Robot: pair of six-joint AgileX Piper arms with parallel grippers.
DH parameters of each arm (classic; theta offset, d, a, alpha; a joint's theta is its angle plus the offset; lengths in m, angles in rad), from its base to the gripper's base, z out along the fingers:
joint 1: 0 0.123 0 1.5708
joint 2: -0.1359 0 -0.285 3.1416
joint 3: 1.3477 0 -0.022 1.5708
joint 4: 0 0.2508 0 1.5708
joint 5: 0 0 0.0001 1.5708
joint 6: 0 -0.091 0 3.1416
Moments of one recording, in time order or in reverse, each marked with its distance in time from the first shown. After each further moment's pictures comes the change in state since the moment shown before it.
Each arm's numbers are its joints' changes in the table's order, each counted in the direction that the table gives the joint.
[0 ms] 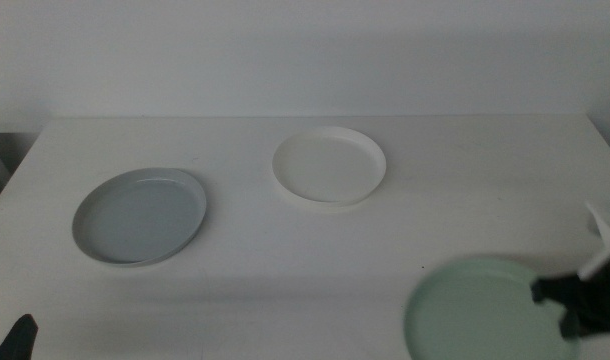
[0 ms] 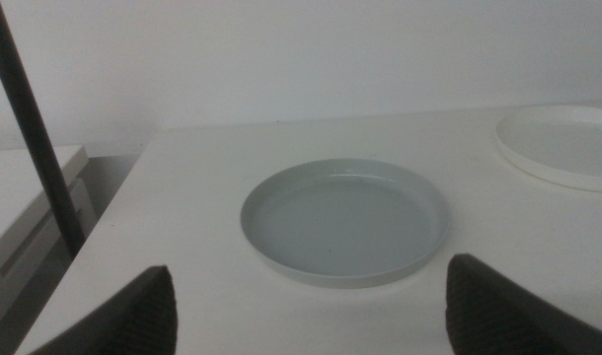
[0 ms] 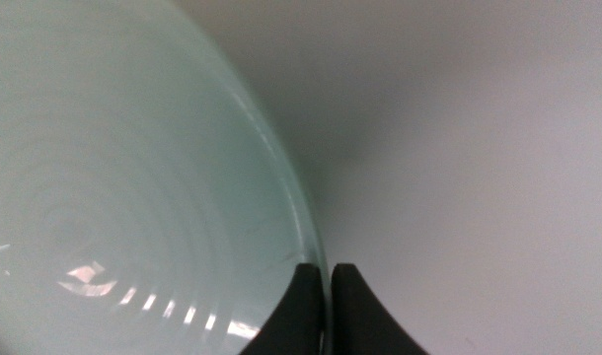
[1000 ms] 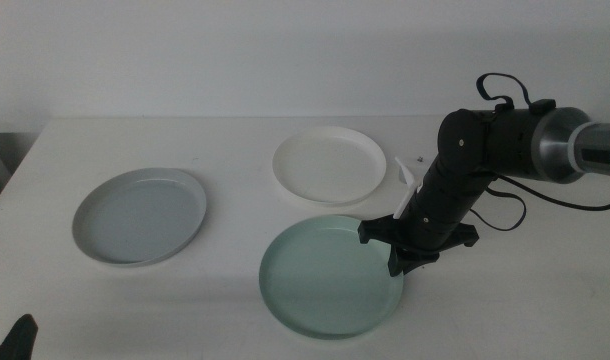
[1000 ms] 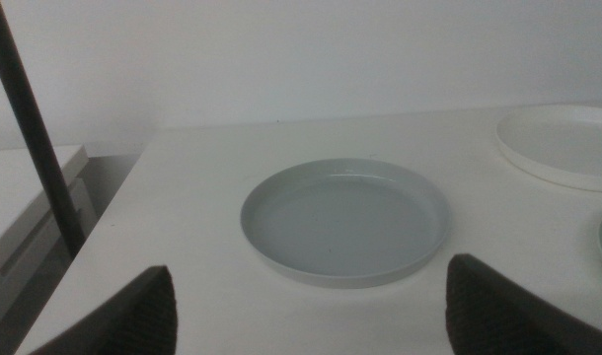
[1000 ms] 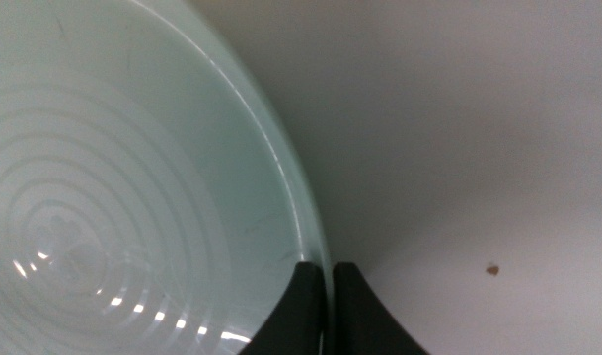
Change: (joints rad) left arm 0.000 0.000 0.000 0.000 0.000 0.000; right arm 0.337 -0.533 -0.602 0.164 -0.029 0.000
